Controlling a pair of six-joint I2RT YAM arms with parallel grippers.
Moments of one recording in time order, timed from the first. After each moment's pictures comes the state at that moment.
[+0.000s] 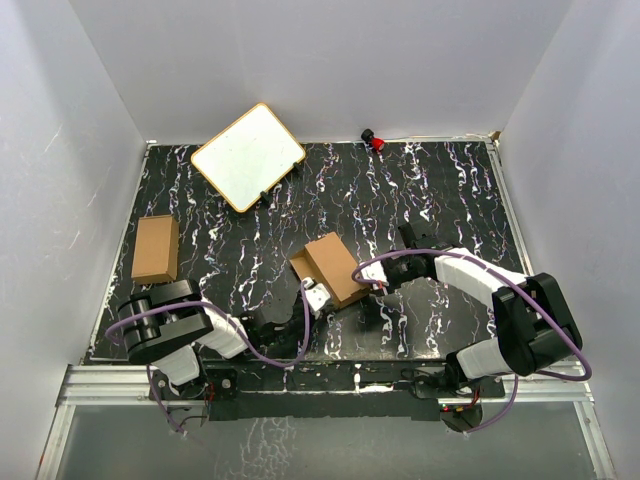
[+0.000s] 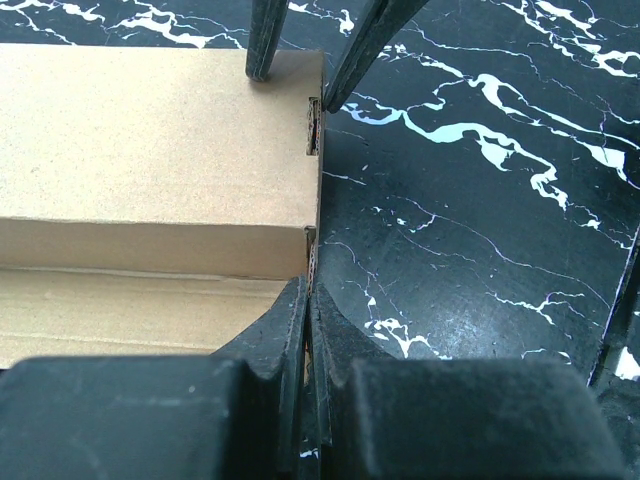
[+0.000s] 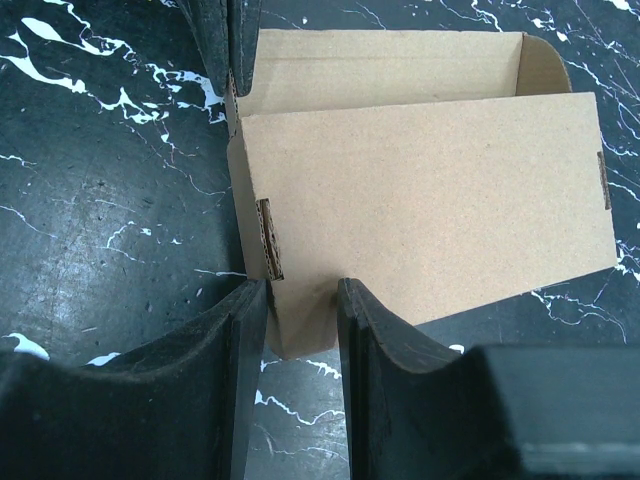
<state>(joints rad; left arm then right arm) -1.15 1.60 0.25 1.08 -0.11 -0.02 0.35 1.41 0.70 -0.42 -0.94 -1.48</state>
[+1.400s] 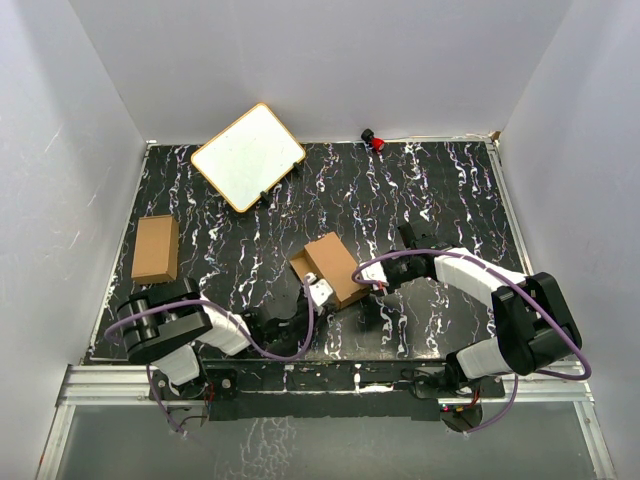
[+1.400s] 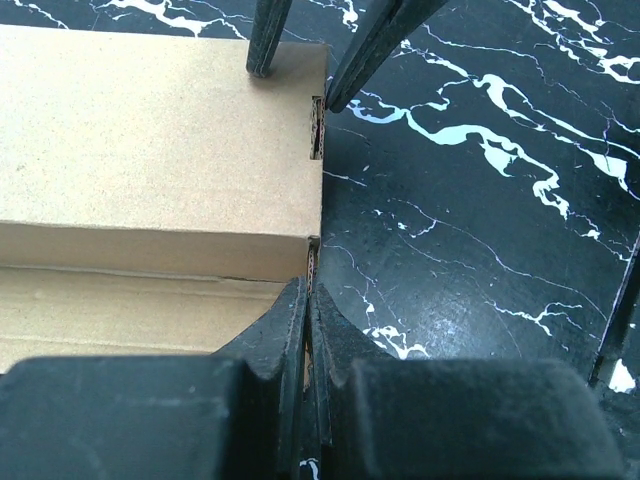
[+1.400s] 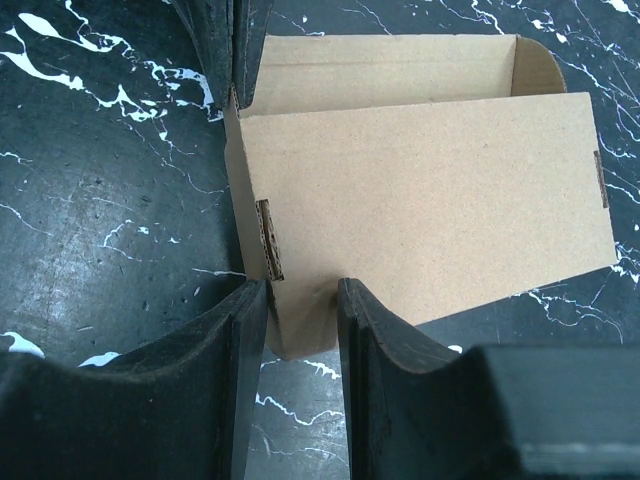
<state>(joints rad) -1.13 1.60 0.28 1.03 -0.10 -0.06 0.35 1.41 0.70 -0.42 -0.94 -1.49</state>
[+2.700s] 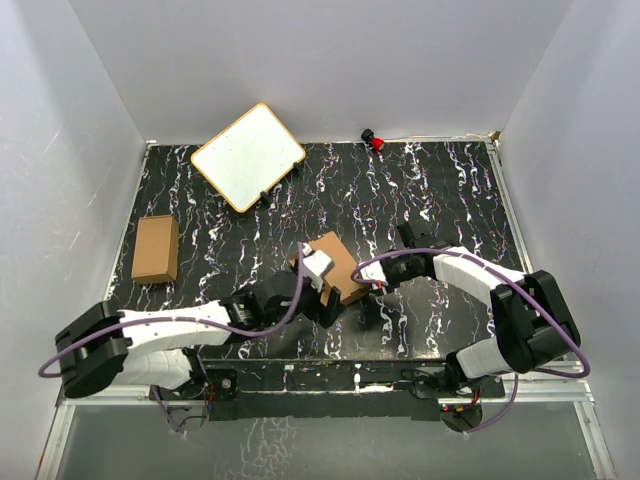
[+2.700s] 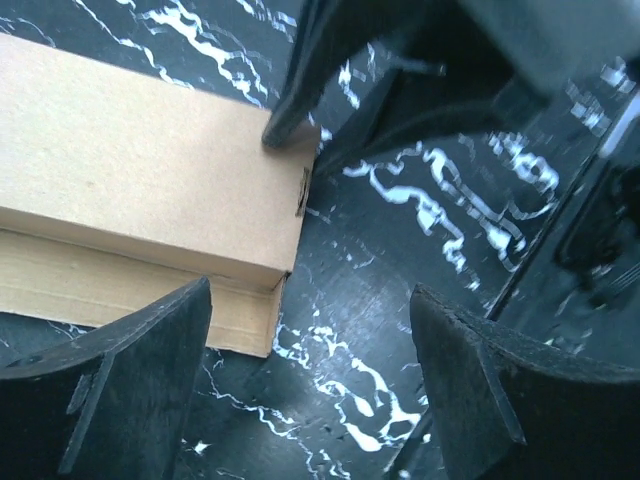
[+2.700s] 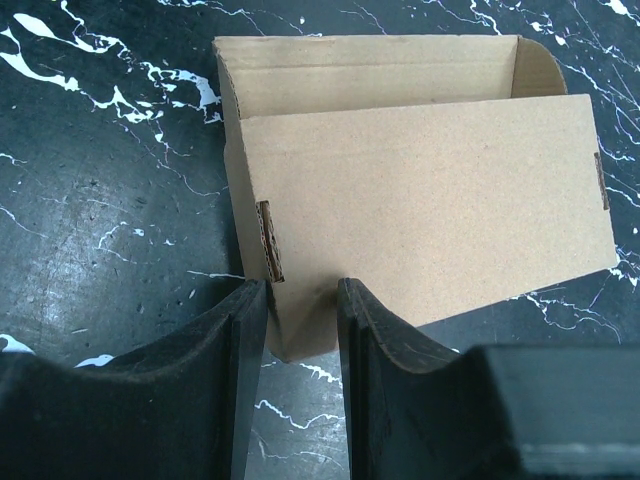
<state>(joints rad) -1.12 1.25 0.53 0.28 -0.15 -0.26 0.36 1.42 0.70 -0.42 -0.94 -1.49</state>
